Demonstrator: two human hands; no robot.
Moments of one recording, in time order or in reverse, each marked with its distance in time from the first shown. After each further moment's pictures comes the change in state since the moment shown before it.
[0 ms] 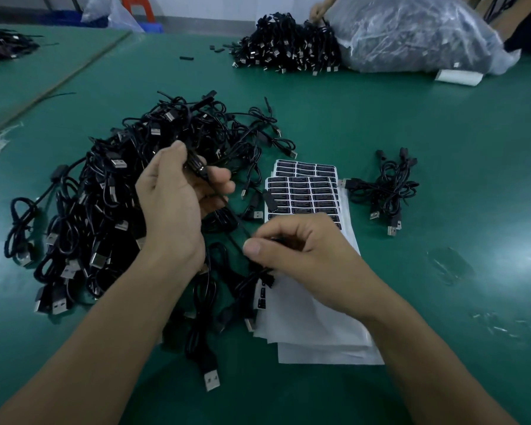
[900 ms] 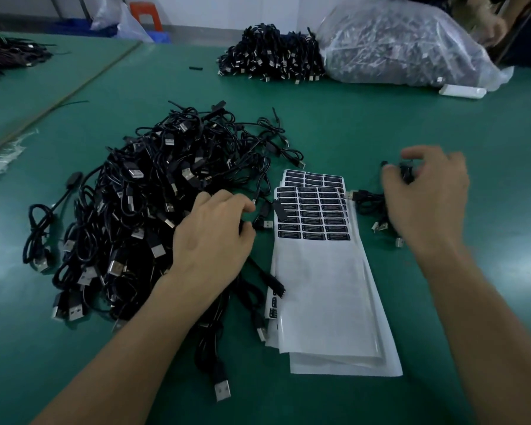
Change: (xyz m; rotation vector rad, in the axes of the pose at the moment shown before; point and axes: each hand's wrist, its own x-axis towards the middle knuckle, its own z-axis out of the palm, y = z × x) left_hand 0.005 -0.029 -0.017 1.395 -0.340 0.378; right_hand 0.028 0.011 -0.101 -0.827 1.013 0.212
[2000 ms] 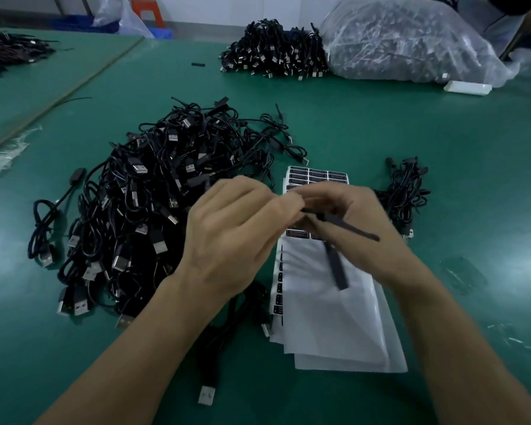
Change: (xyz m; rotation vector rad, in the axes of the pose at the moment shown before) left_hand -0.008 0.017 -0.012 -0.270 0.683 0.852; right_hand -0.051 -0.035 0.010 0.593 -0.774 -0.263
